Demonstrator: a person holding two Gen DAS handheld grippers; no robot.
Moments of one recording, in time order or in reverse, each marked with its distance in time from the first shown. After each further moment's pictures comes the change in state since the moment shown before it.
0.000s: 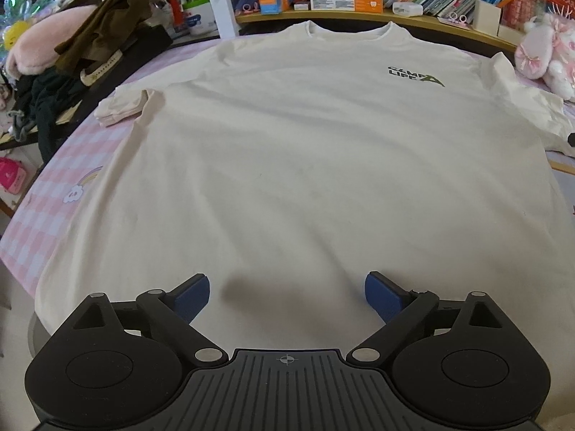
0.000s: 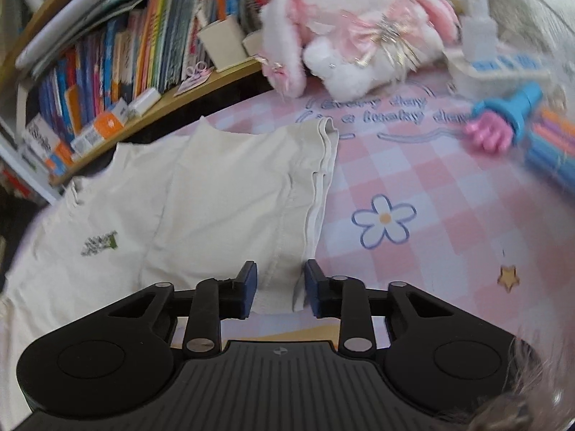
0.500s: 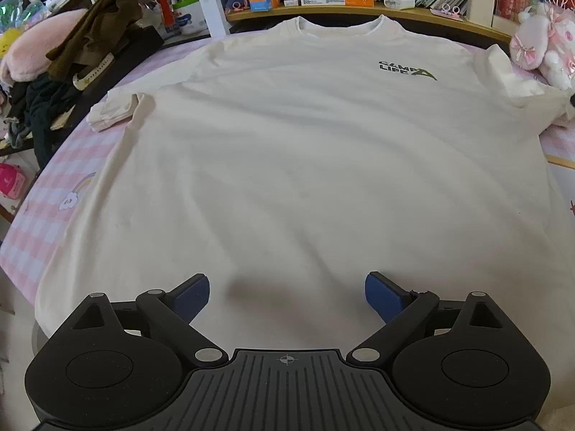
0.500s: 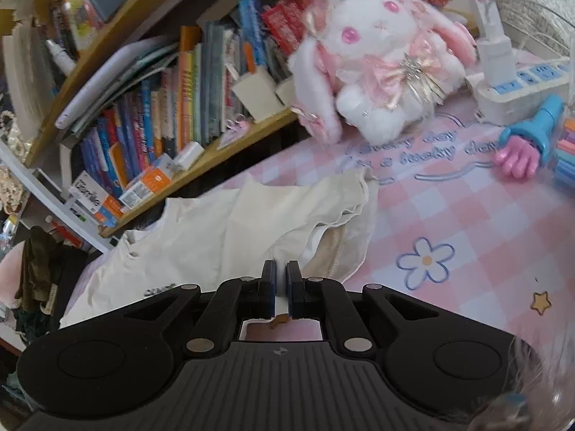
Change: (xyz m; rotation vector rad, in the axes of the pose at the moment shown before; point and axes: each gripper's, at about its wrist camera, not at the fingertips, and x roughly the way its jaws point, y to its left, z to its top) left arm 0.001 -0.008 0.005 0.030 0.018 -0.002; right arm -0.020 -0.009 0.017 0.134 -0.114 0.172
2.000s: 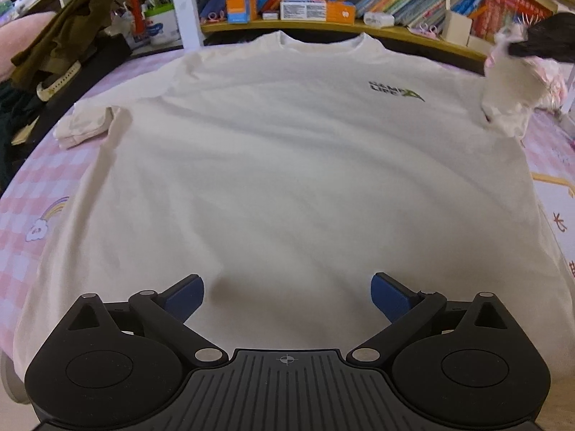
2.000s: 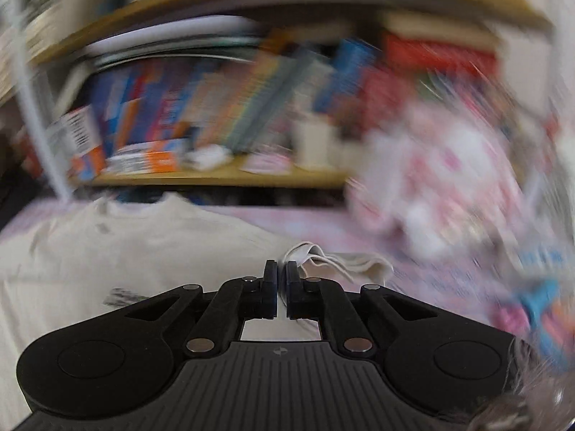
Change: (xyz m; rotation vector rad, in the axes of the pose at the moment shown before) left arm 0.021 0.050 0.012 0.026 -0.053 -0.175; right arm 0.037 0.141 0.006 -0.539 -0.085 -0.189
